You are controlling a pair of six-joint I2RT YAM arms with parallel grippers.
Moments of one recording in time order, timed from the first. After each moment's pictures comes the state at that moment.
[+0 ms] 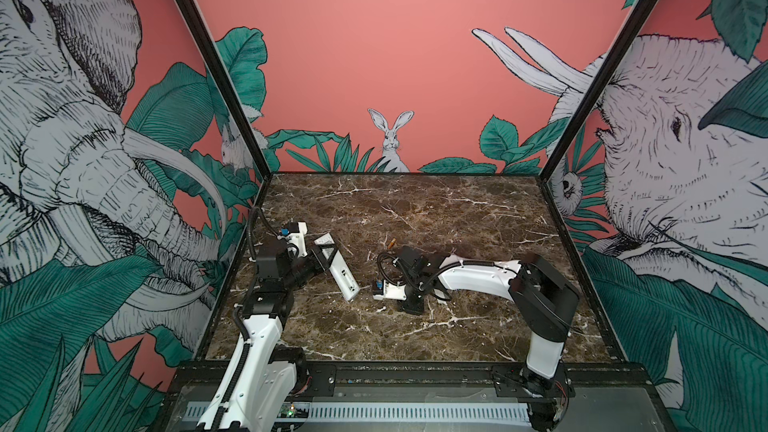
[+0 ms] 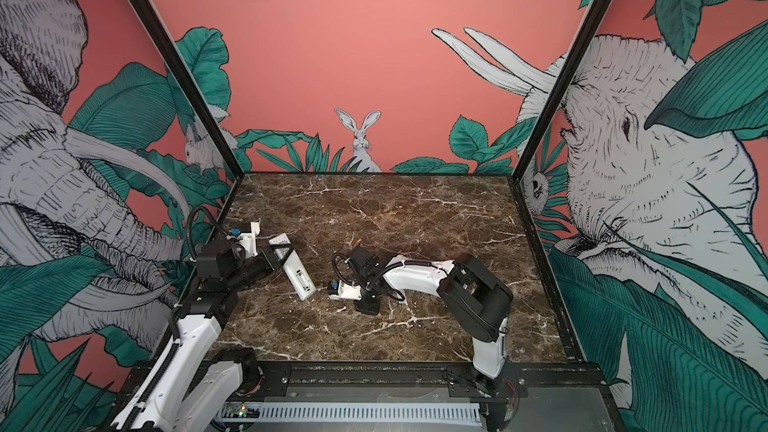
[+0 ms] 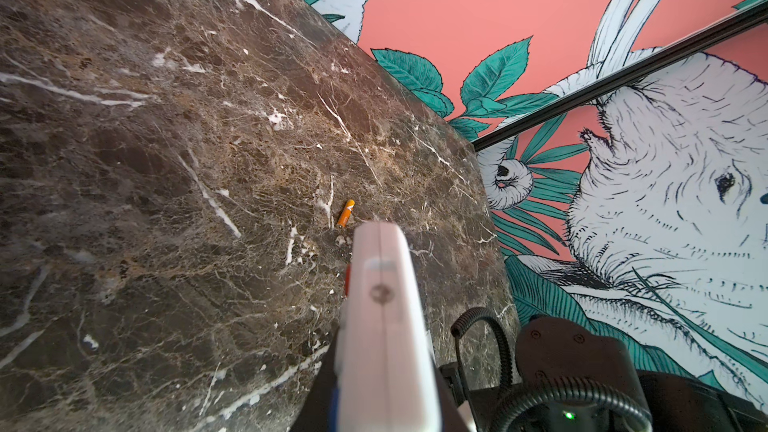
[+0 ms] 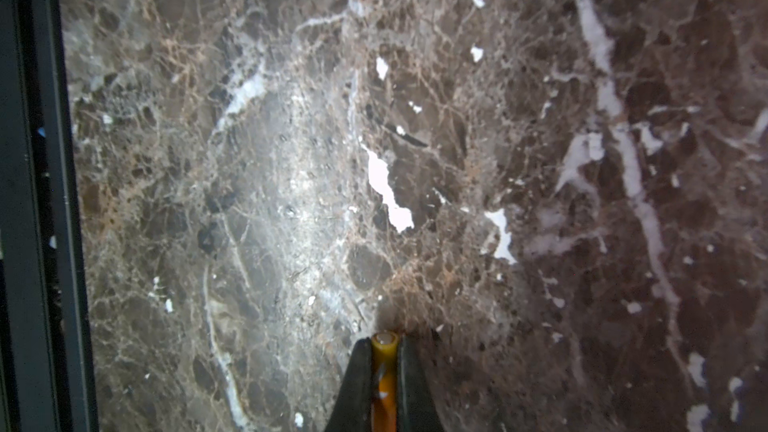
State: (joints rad) left arm -0.01 0.78 0.51 -0.18 0.61 -0.65; right arm 0.96 1.85 1.16 -0.58 -0.32 -0.57
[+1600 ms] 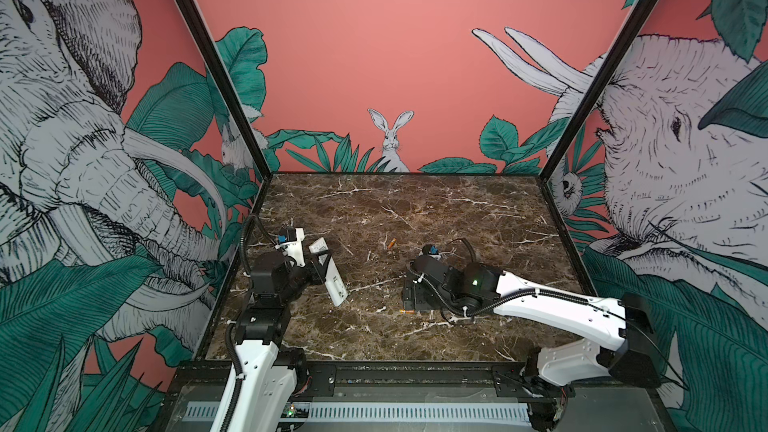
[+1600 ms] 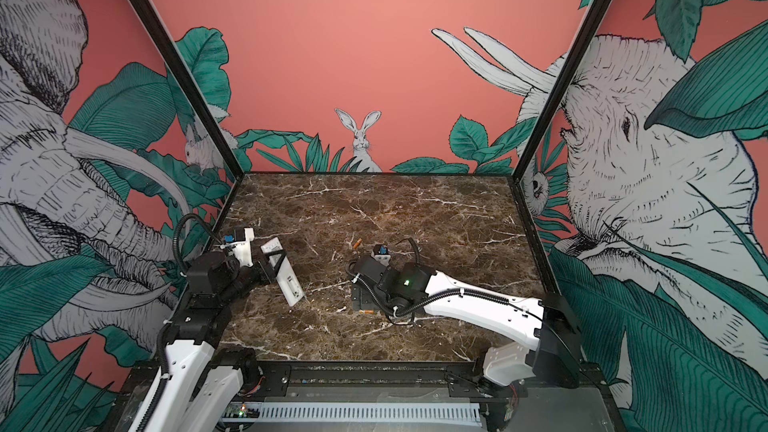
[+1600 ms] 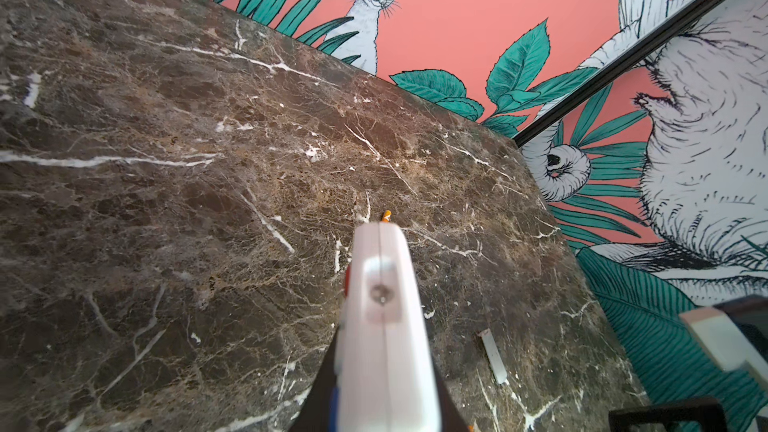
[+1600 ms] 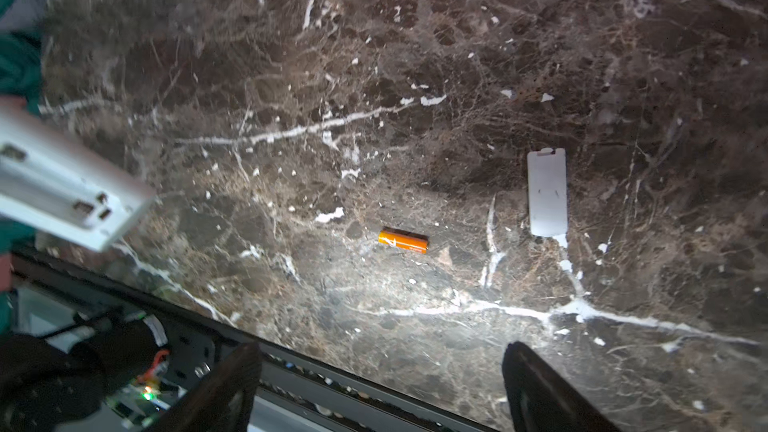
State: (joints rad) left arm -0.07 0.56 0.52 -0.35 0.43 -0.41; right arm 1.15 1.42 1.20 -0.87 0.19 1.08
